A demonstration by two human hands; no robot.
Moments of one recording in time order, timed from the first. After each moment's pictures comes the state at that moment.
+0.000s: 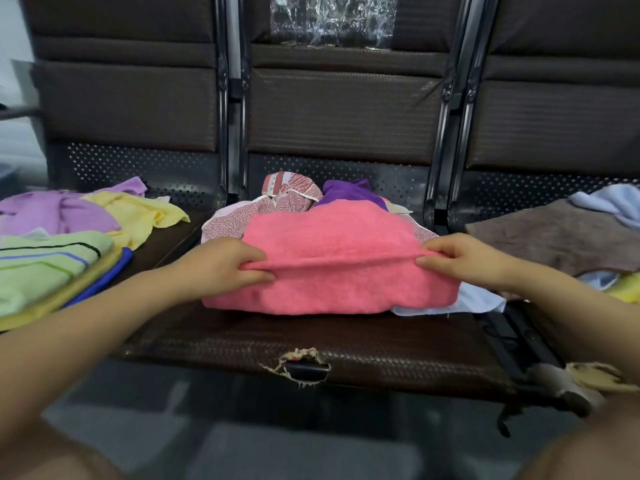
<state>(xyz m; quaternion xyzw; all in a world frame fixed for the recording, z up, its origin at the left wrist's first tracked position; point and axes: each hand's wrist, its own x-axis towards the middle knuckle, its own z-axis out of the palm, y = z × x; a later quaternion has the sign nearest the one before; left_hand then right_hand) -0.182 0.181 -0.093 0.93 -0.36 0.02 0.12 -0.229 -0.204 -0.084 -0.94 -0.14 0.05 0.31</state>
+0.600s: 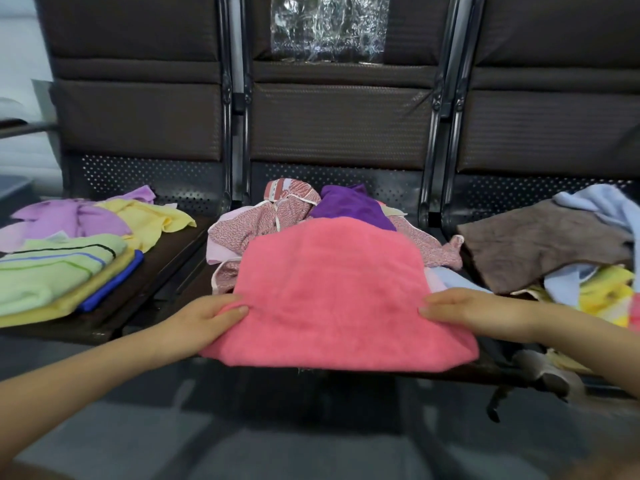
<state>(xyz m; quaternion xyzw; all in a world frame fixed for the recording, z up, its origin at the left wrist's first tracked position) -0.260 0.207 -0.138 0.86 -0.20 -0.11 0.45 -0.306 -0.196 -0.102 -0.82 -0.04 0.27 0.50</state>
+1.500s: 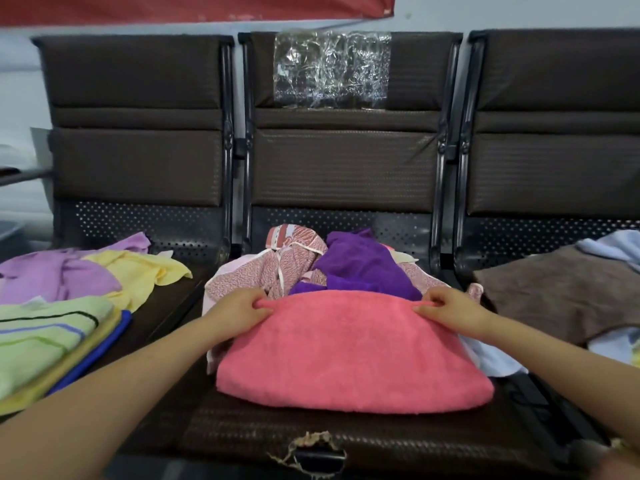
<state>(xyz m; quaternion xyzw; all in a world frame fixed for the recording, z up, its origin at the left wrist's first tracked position) -0.109 0.168 -0.132 0.97 -0.13 -0.03 0.19 -0.169 -0.203 -0.134 -0.94 0.04 -0.02 0.33</state>
